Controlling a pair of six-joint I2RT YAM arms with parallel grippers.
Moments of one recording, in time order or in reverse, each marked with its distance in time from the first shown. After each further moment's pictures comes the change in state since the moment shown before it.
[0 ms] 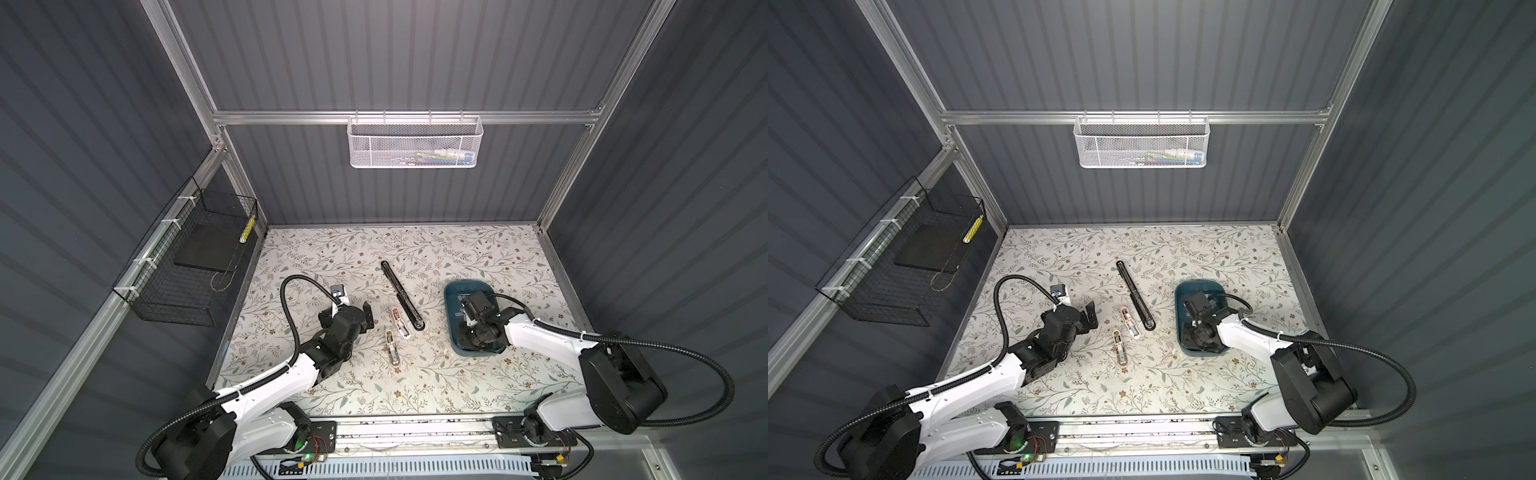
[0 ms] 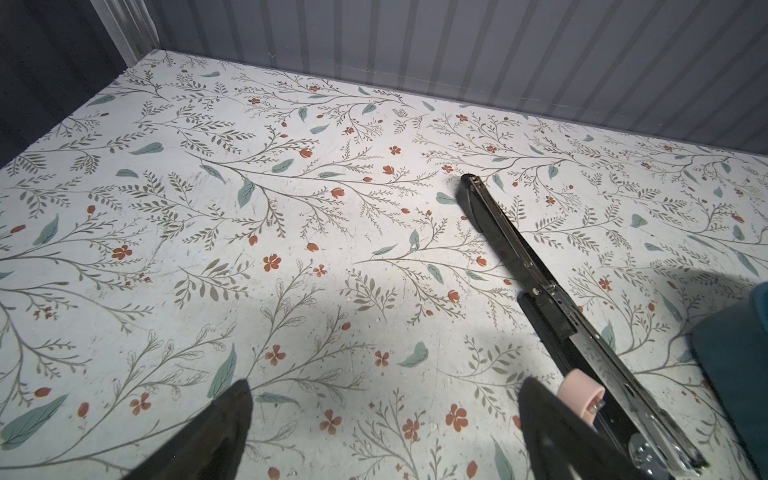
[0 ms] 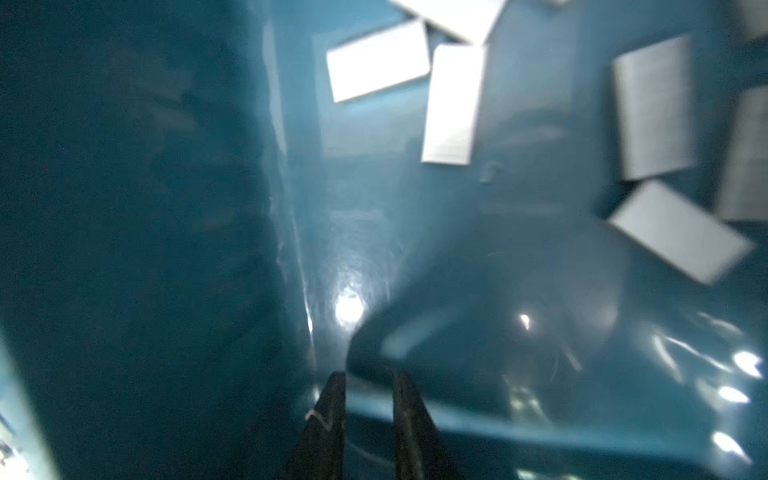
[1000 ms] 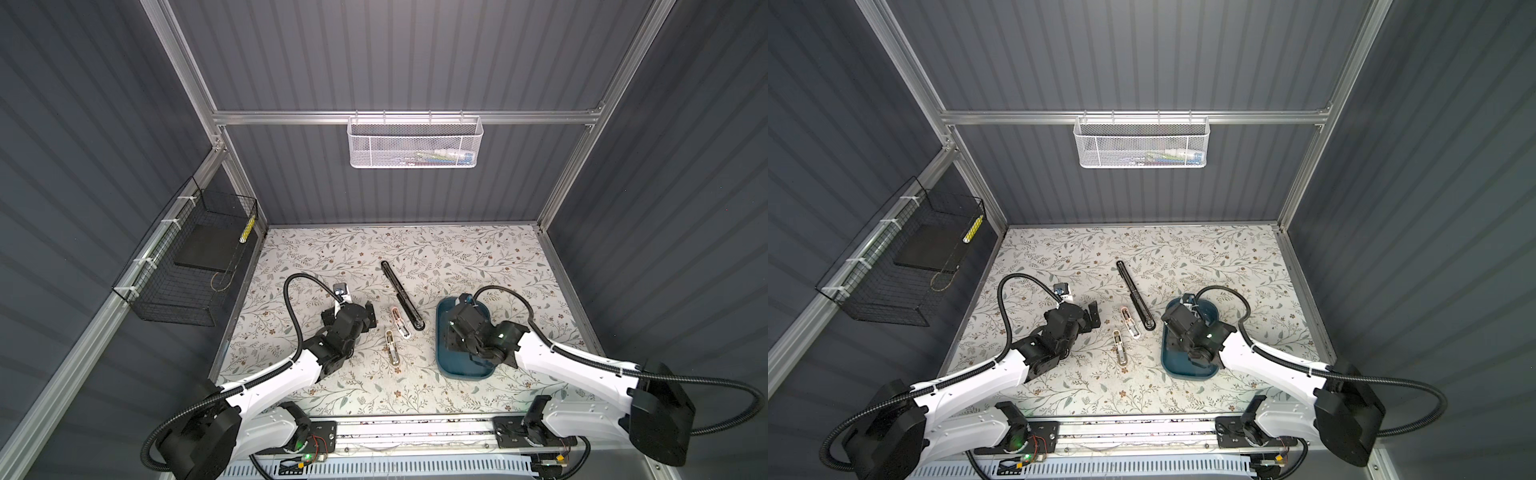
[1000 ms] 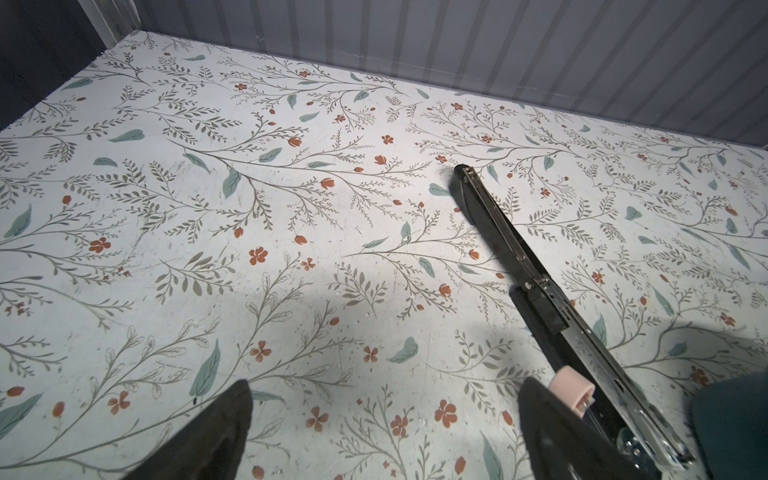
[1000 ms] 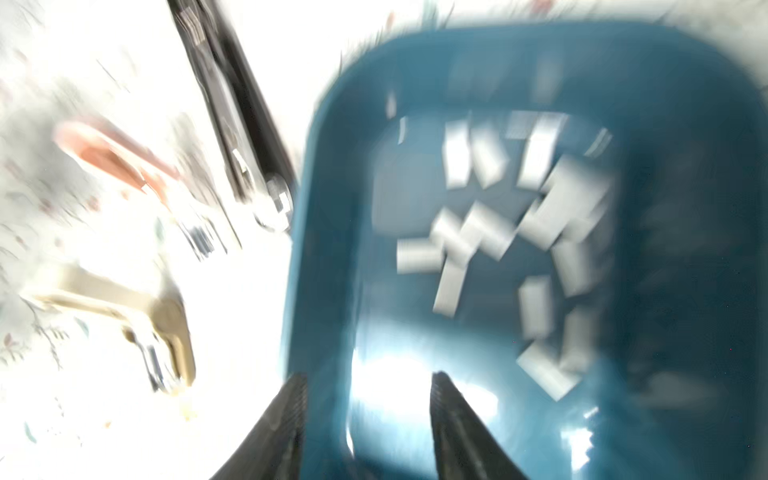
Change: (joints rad) left arm 0.000 0.023 0.026 -0.018 0.027 -0.026; right arm 0.280 -0.226 0.071 -0.026 0.371 0.168
